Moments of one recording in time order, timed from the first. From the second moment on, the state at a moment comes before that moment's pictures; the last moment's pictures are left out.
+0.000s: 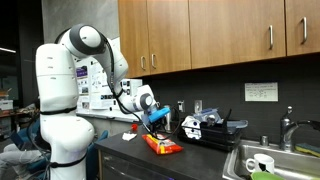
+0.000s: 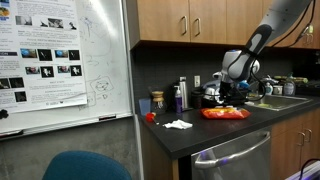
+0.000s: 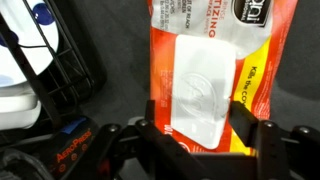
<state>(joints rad) 0.00 -0.08 -0.08 -2.56 -0.33 2.84 -0.86</state>
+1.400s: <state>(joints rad) 0.00 -0.08 -0.08 -2.55 -0.24 2.83 -1.01</state>
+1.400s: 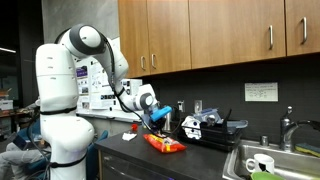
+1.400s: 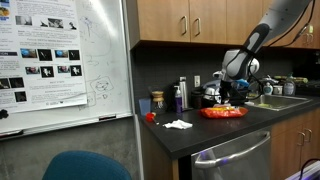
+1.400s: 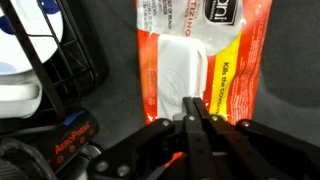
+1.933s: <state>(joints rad) -0.01 -0.08 -0.08 -2.54 -0.27 2.89 -1.01</state>
